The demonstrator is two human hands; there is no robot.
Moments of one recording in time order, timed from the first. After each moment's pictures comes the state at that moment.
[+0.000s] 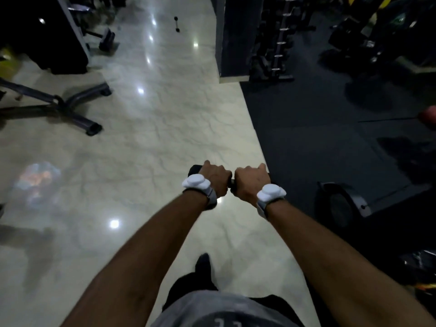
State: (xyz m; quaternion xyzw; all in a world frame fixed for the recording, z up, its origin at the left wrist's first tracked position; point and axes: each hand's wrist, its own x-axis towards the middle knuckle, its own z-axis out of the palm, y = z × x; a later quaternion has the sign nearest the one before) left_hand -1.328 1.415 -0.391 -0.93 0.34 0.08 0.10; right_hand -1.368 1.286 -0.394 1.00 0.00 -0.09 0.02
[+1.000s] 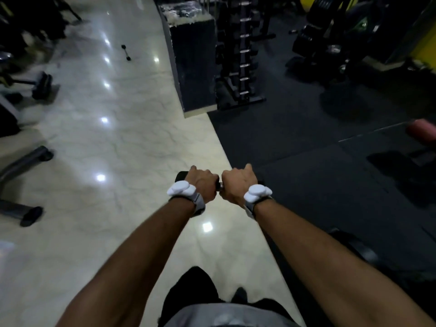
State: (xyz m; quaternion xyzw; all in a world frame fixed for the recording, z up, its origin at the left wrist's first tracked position) left_hand -0.803 1.163 -0.371 -0.91 0.39 0.04 0.15; right_hand -0.857 1.040 -0.378 1.00 -0.04 -0.06 0.02
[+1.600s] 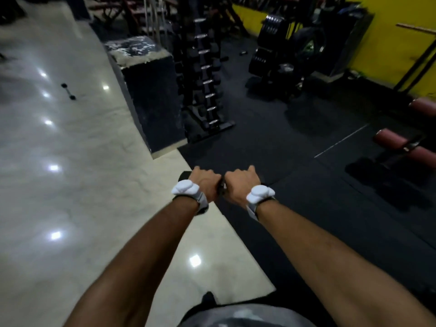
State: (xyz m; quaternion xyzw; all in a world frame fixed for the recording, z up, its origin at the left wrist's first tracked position) left_hand -0.455 1.018 -0.349 -0.85 0.51 0.00 0.10; right_hand -0.547 0.916 -0.350 0.99 -0.16 -0.04 0.00
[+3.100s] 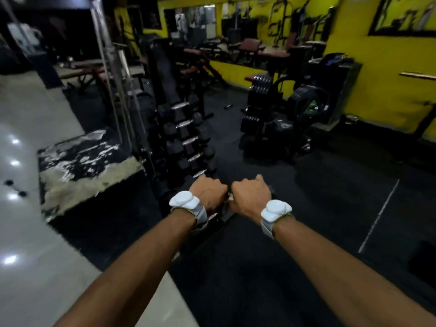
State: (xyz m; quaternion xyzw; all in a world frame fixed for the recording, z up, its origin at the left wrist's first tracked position) left_hand 0.239 0.507 -0.258 -0.78 0.60 -0.12 0.15; right_hand 0.130 0.416 -0.269 0.97 -0.23 0.04 0.06
